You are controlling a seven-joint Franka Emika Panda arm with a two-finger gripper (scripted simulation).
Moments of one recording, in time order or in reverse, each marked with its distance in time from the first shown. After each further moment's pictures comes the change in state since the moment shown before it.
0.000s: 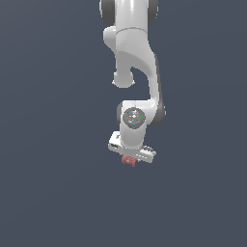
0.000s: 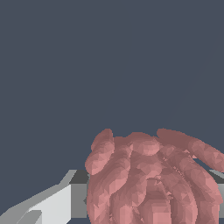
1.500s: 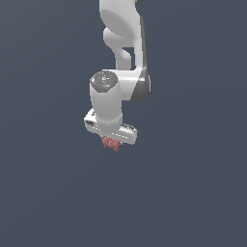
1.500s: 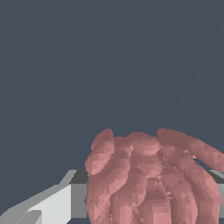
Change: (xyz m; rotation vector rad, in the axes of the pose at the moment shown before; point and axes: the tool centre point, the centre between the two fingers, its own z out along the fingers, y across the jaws) arm -0.004 0.085 -0.103 0.001 -0.001 0.000
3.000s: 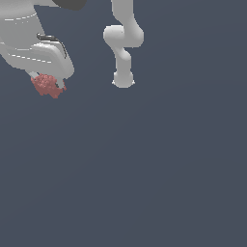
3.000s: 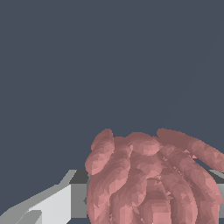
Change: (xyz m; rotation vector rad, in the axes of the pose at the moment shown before) arm 0.001 0.193 -0.238 -0.001 0.002 0.001
